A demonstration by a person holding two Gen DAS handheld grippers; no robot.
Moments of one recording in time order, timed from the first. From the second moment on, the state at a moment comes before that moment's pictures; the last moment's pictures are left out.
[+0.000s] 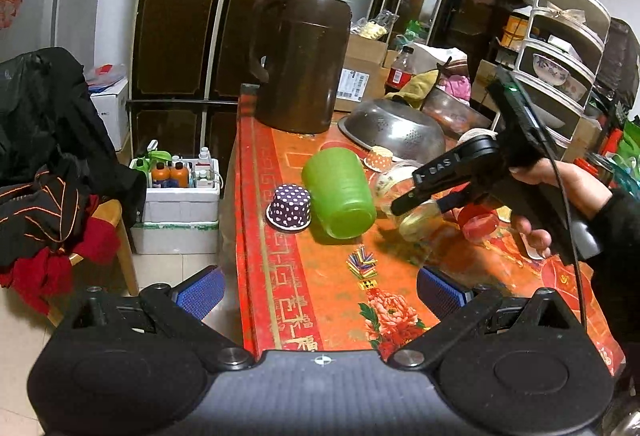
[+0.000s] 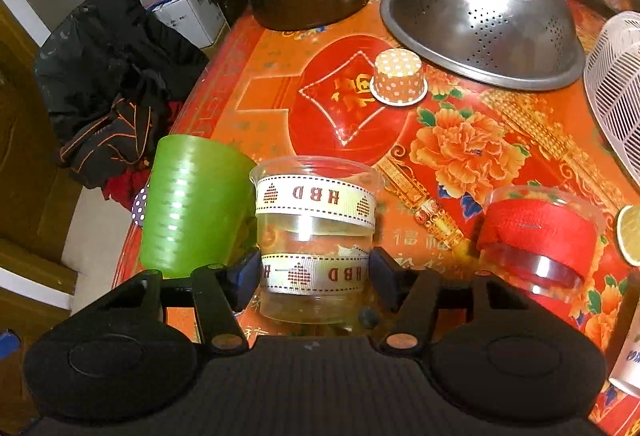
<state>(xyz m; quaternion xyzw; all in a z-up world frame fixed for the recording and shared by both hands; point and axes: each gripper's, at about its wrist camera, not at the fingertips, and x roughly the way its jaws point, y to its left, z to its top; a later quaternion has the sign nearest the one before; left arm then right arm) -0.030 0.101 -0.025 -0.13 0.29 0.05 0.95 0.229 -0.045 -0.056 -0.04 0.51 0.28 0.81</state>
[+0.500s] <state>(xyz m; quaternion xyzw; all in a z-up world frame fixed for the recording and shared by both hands) -0.053 0.085 -0.029 -0.15 0.30 -0.02 0.94 0.036 -0.161 0.038 0.02 0.41 0.24 0.88</state>
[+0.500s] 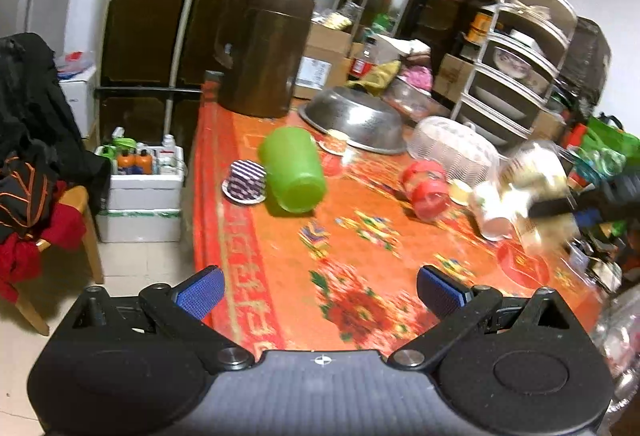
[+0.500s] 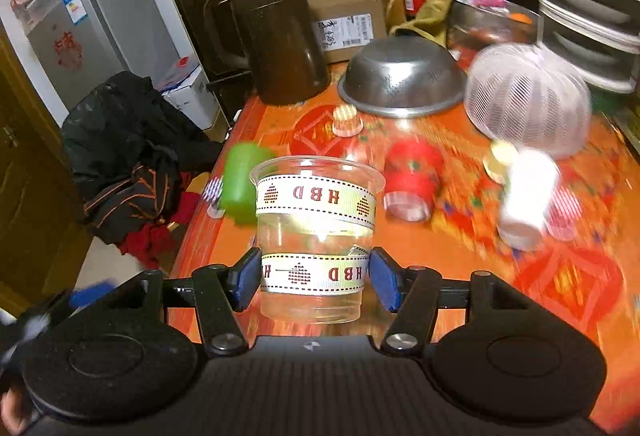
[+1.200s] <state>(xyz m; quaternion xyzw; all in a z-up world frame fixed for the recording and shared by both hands) -0.052 0.048 -0.050 -0.18 0.36 -0.09 0.91 0.001 -0.176 -0.069 0.10 0.49 0.21 0.84</state>
